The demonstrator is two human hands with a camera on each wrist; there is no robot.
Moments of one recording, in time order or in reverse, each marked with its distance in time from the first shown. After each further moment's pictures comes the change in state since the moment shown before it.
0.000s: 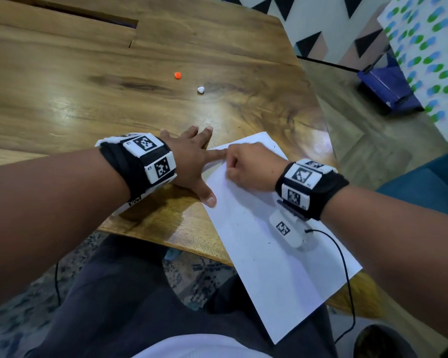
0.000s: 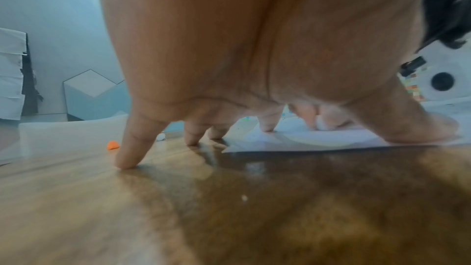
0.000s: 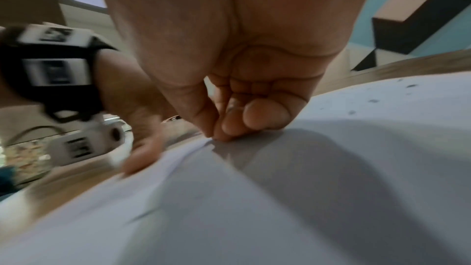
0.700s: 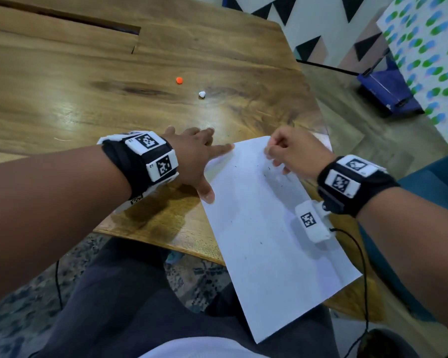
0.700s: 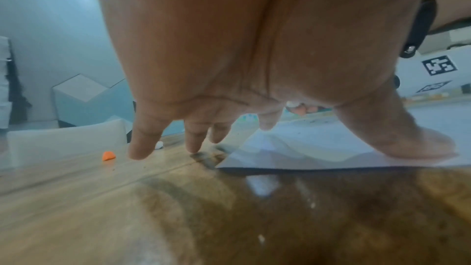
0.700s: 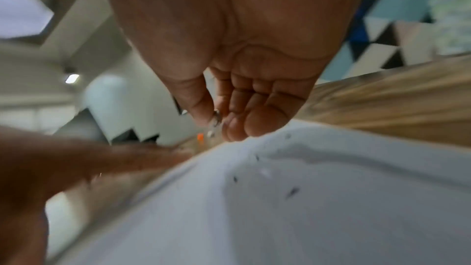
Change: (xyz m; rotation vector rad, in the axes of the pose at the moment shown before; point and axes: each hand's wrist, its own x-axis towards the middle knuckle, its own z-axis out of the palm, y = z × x) left_hand -0.005 0.001 -0.014 0.021 0.042 -0.040; right_hand -0.019 0.057 -0.032 0.414 0.218 0.223
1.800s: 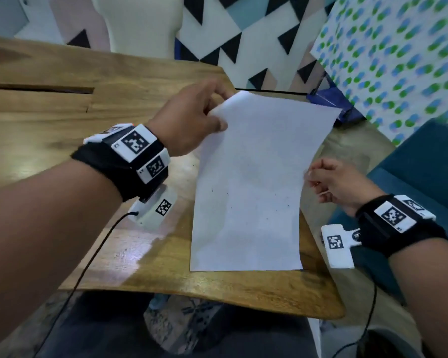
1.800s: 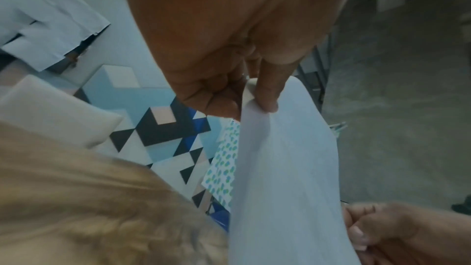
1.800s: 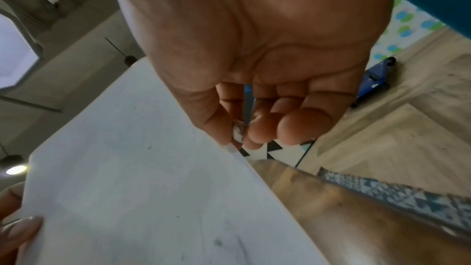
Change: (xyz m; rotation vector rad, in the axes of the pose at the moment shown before) left_hand -0.012 0.057 -0.128 -0.950 0.691 0.279; right_hand -0.088 0.089 -0.097 0.563 0.292 0.309
